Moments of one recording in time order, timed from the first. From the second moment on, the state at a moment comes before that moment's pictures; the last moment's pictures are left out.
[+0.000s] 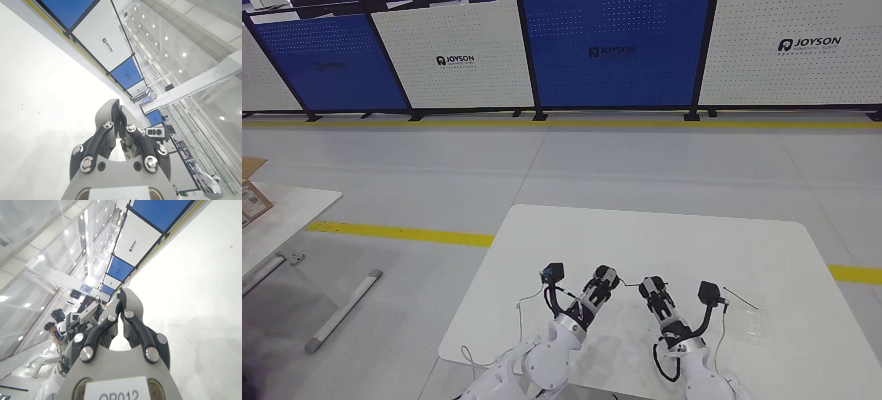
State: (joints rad) left arm 1.42 -1.23 -0.92 -1.61 0.12 -0.06 0.21; right arm -1.44 -1.31 1.02 -1.50 -0.21 -0.16 -0.07
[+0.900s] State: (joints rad) left arm 1.42 -1.24 -0.96 -1.61 0.09 -0.02 0.15; right arm -1.44 -1.33 1.04 -1.52 -0.20 -0.12 -0.06
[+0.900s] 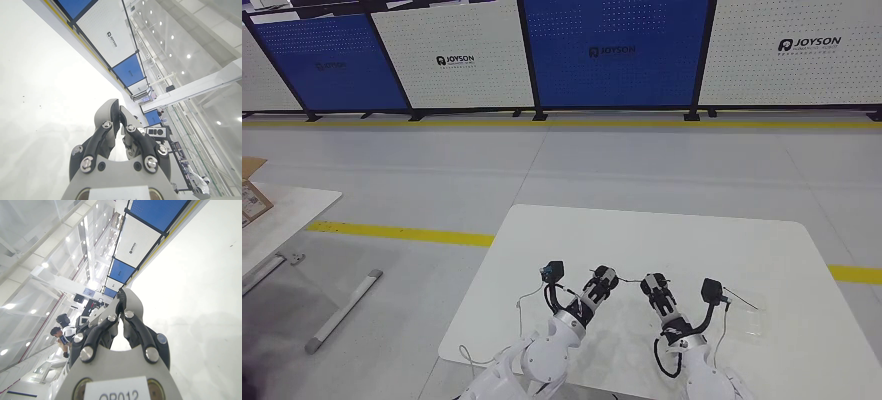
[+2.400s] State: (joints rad) left arm 1.44 -1.26 -0.95 -1.61 0.18 -0.04 0.10; right arm -1.44 -1.36 1.05 -1.50 -0.24 -0.14 -0.03
